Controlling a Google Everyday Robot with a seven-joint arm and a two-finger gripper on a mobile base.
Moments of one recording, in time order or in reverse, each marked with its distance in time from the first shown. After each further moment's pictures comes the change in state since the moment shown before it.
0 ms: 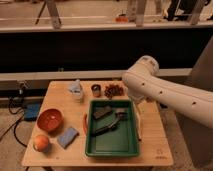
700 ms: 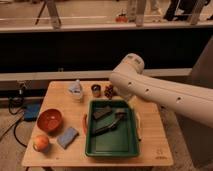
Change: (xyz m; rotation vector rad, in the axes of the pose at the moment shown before) arm -0.034 -0.037 -0.004 0.043 0.019 -0.153
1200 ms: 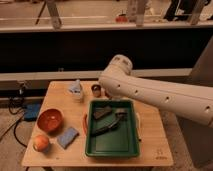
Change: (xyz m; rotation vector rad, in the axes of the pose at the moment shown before) arm -0.025 -0.026 -0.001 0.037 0.012 -0.085
